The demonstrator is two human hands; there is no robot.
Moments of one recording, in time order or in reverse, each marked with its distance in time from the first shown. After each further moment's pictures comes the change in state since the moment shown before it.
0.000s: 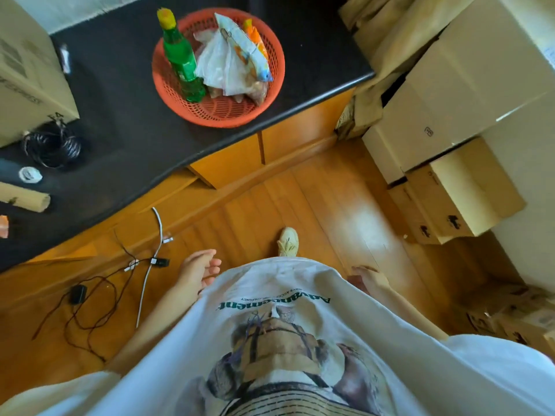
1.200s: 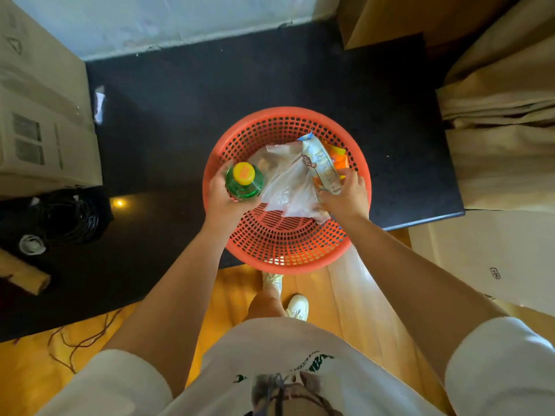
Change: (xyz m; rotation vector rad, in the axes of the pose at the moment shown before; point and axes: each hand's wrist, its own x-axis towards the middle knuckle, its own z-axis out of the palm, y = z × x) left_hand 0.197 0.382 0.021 -0.025 0.064 0.567; right_hand -0.008 -0.466 0.276 -0.800 0.201 -0.898
